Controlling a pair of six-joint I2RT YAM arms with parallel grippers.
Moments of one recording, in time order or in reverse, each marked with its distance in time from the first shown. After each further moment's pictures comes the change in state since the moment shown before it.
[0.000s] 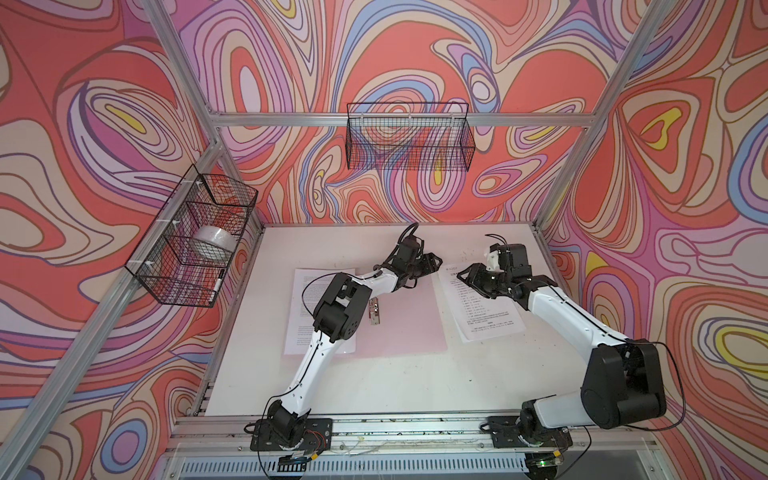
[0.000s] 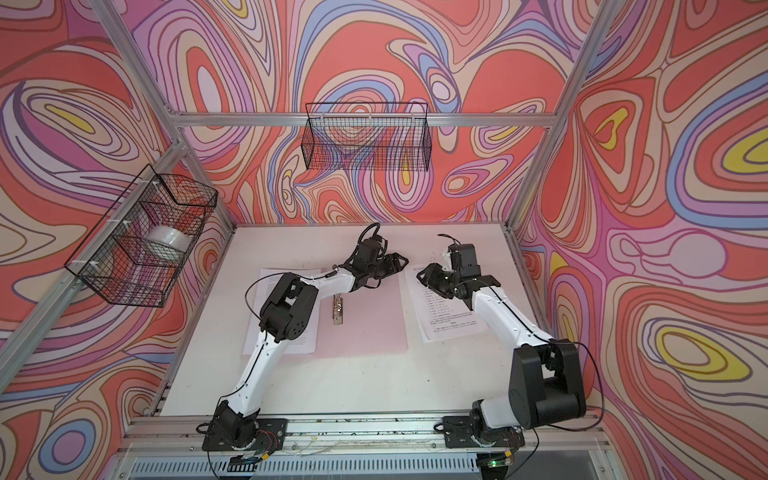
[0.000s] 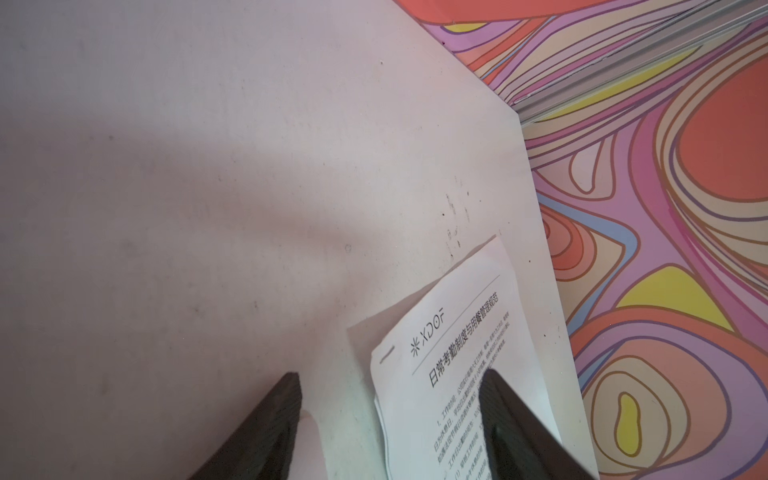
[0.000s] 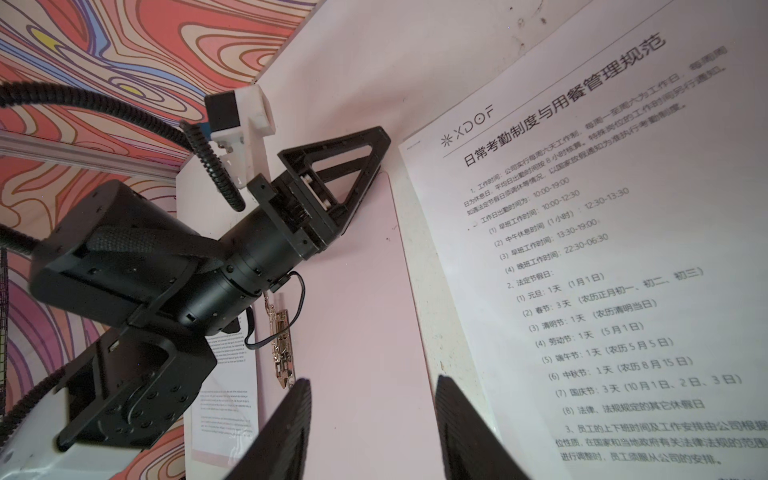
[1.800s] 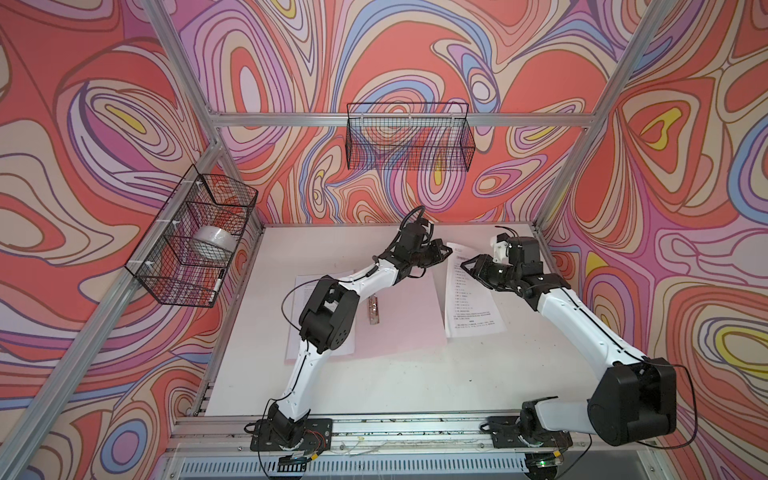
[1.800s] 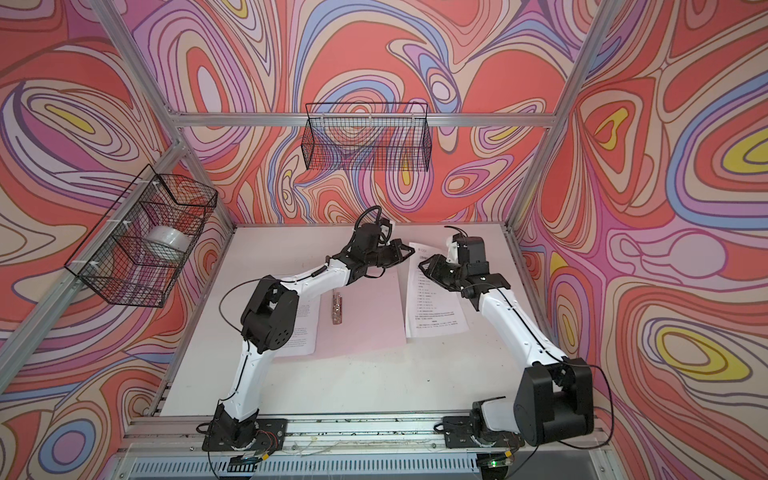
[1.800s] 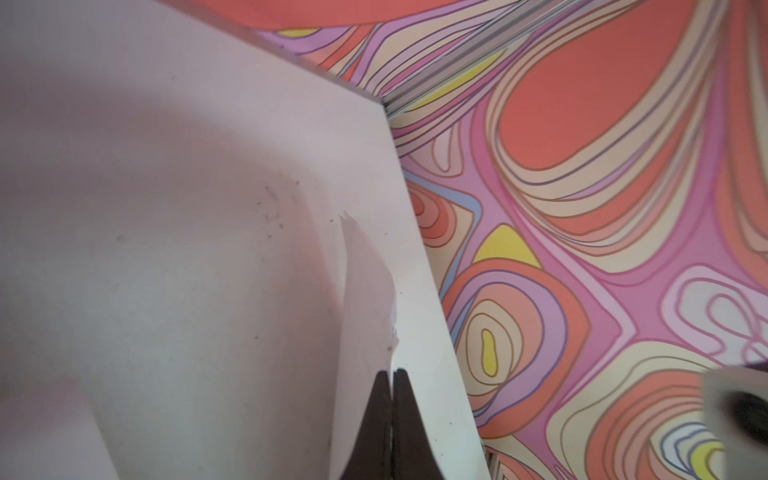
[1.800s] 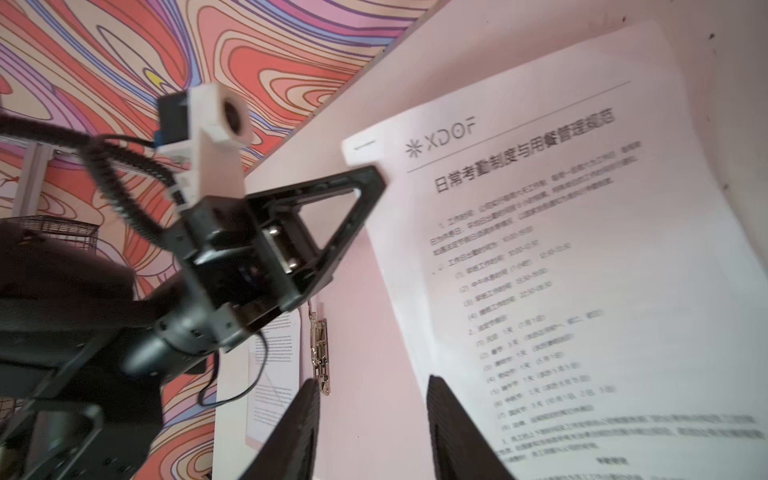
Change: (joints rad) left arm -0.045 -0.291 -0.045 -0.074 0.134 -0.027; right arm -0.012 -0.098 0.062 -0.021 -0.039 0.006
